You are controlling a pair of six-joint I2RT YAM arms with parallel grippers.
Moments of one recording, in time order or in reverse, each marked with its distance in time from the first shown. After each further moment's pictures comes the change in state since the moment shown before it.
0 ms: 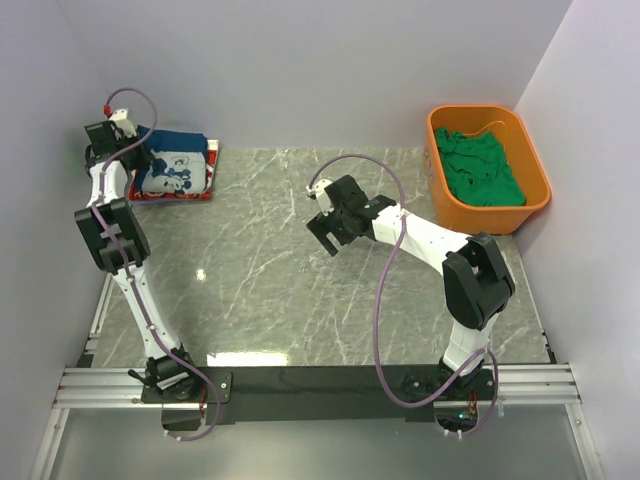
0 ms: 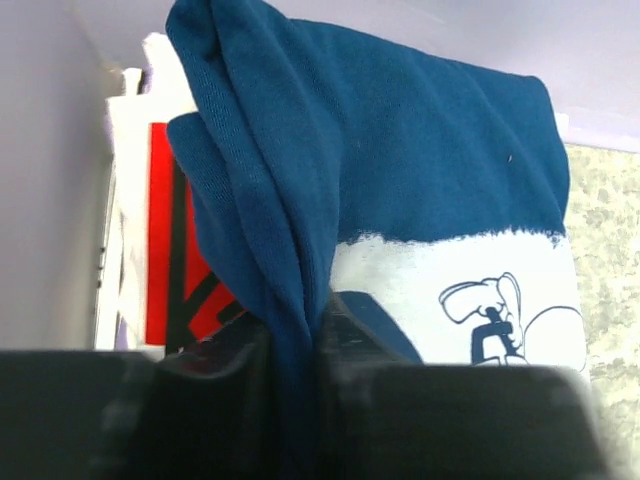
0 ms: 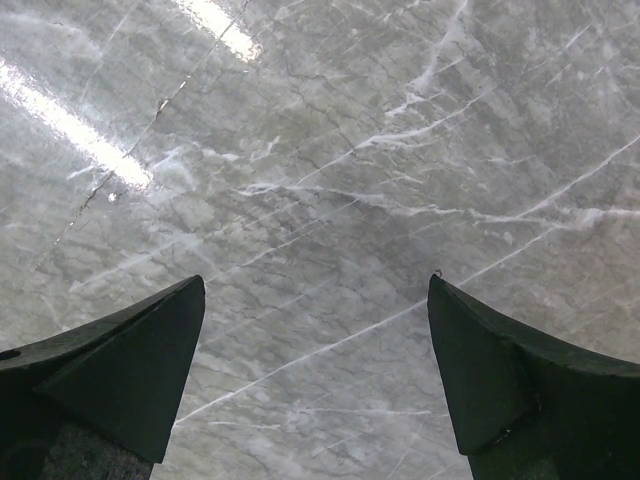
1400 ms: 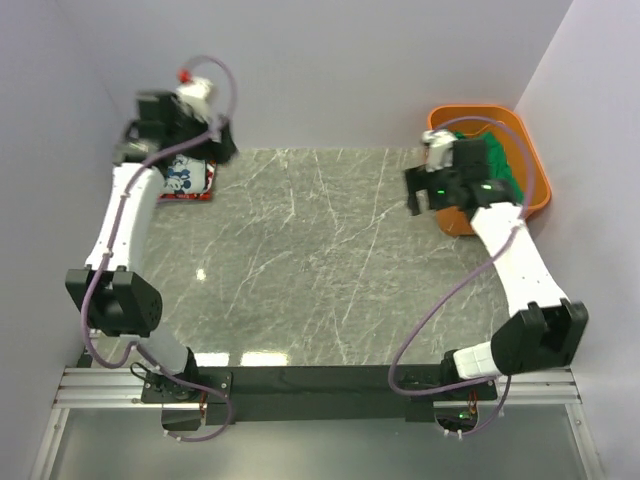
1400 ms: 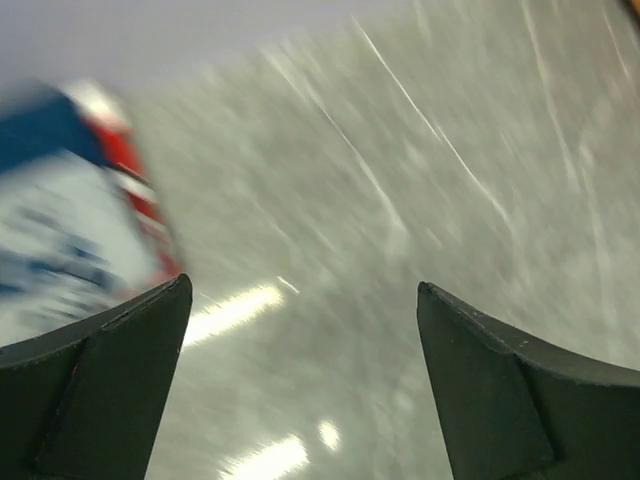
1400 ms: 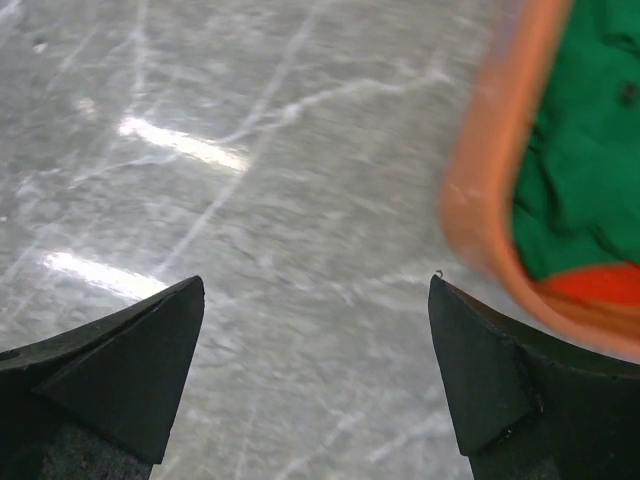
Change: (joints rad) left arm -0.409 -0.795 -0.349 -0.375 -0.068 0.113; right arm -0.504 -0.385 0.015 -0.186 -0.190 -0.012
